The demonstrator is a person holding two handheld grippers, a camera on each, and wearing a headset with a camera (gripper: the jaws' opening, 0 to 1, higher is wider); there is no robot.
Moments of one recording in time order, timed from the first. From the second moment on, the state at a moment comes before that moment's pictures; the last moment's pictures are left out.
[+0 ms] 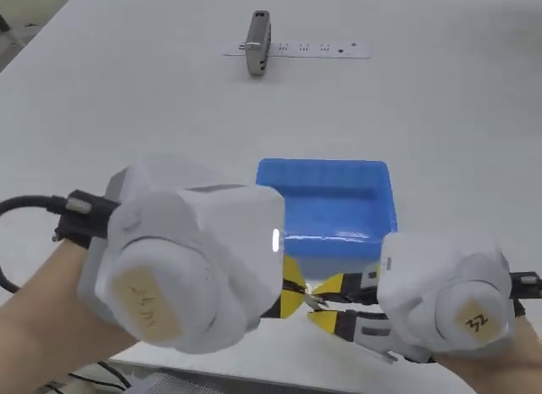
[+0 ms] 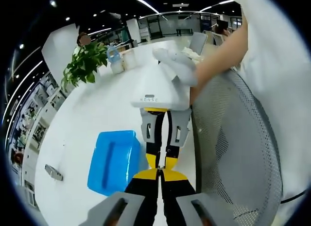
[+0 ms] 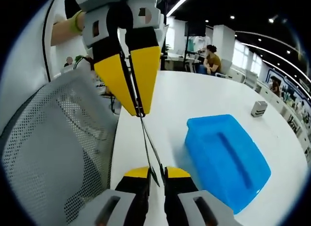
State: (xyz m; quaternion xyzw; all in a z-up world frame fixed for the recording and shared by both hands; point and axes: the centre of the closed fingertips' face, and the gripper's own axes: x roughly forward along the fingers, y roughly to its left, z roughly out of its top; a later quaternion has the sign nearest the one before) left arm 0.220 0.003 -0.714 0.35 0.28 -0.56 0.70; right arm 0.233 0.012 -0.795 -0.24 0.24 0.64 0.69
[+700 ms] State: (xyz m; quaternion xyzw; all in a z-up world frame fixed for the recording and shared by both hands) left arm 0.240 -0.004 -0.722 0.35 0.32 -0.58 0.67; right arm 0.241 0.018 -0.791 -0.18 0.26 0.64 0.70
